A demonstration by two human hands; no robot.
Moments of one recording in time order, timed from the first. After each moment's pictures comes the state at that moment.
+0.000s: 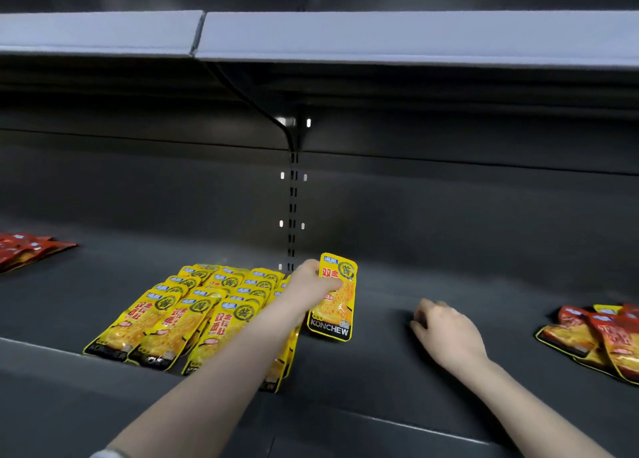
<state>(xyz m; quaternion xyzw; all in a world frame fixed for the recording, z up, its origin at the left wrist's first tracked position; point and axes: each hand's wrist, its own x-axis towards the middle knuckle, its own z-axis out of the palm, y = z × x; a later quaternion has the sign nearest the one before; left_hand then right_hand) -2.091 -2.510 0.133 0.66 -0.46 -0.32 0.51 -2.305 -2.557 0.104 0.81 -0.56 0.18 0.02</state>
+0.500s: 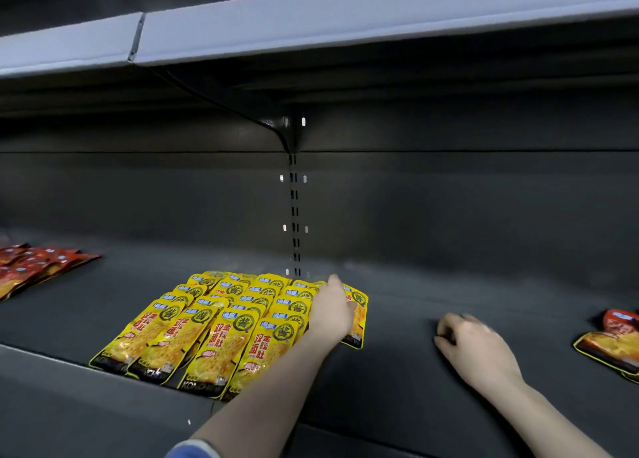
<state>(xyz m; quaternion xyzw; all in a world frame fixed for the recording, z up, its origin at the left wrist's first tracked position) -2.121 -2.561 0.091 0.80 -0.51 -0.07 0.31 -2.330 -2.587 0.078 0.82 -0.53 0.22 -0.02</state>
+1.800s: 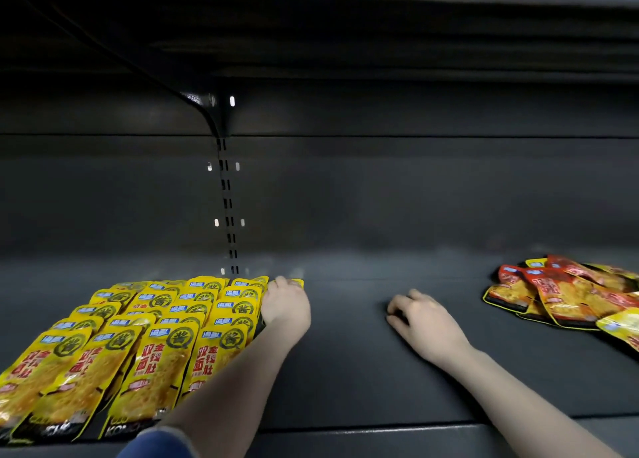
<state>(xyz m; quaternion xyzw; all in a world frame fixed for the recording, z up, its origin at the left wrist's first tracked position) -2.121 -2.583 0.074 0.81 -0.58 0.05 0.07 -2.339 -2.578 0.077 0.83 -0.53 0.18 0.01</state>
